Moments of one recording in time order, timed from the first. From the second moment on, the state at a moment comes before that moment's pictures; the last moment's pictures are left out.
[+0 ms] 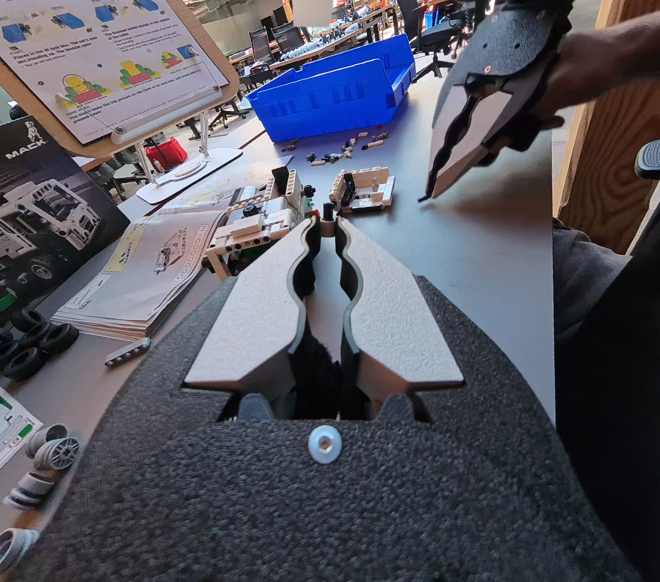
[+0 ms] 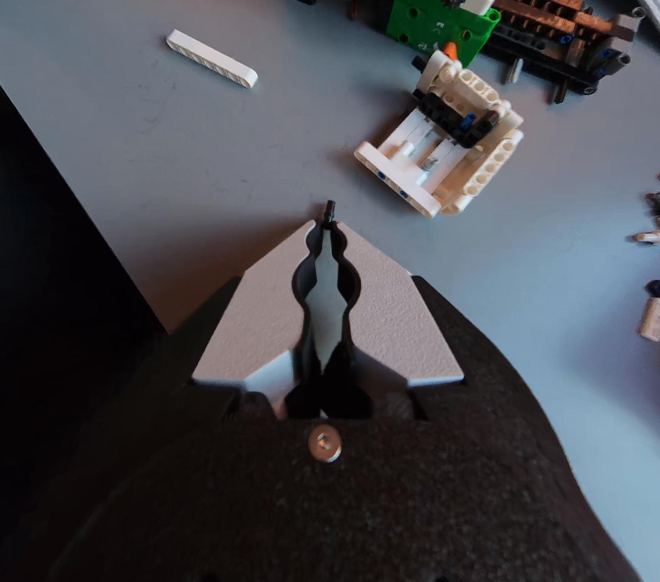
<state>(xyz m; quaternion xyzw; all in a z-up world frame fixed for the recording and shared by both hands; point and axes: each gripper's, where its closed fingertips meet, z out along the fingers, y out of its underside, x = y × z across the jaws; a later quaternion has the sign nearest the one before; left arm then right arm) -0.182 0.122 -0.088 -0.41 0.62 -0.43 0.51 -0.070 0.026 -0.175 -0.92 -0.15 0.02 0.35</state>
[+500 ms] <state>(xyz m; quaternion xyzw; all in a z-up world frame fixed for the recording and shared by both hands) -0.182 0.119 -0.090 -0.40 0.63 -0.42 0.51 0.109 -0.134 -0.164 -0.94 -0.17 -0.03 -0.29</state>
